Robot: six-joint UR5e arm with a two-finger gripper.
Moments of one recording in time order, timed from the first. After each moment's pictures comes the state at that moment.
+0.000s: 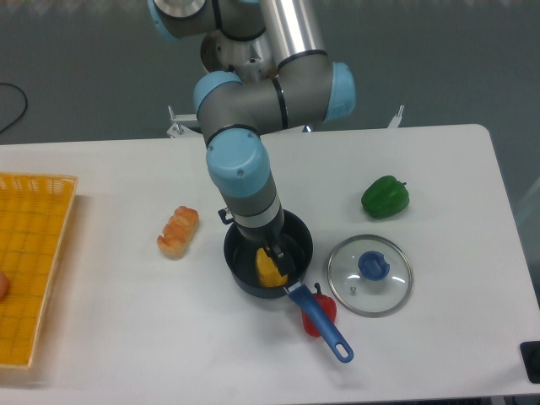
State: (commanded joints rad) arm 2.35 -1.92 -1.58 -1.17 1.64 1.36
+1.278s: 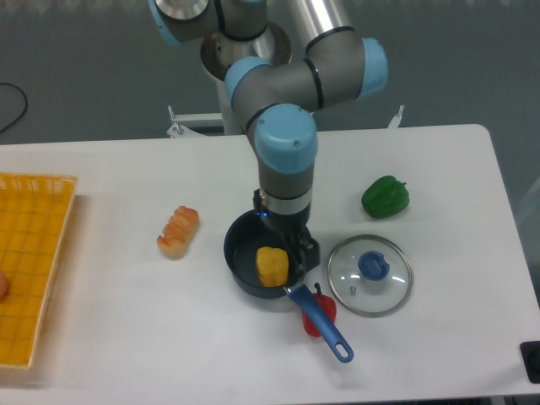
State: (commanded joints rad) arm 2.48 -1.92 -1.57 -1.12 1.60 1.40
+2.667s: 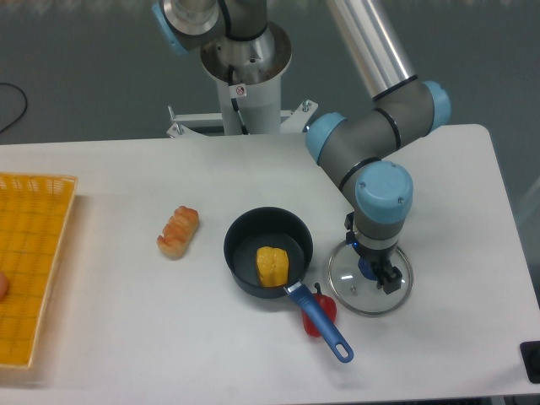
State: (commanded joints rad) arm 2.60 -2.12 -1.53 -1.04 1.69 1.68
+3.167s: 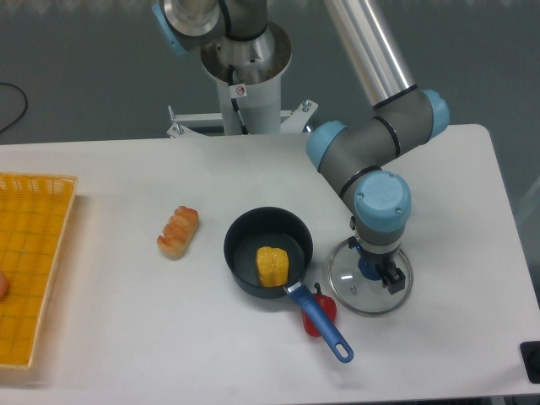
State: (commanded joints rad) arm 2.60 -2.14 -1.53 -1.02 1.71 1.69
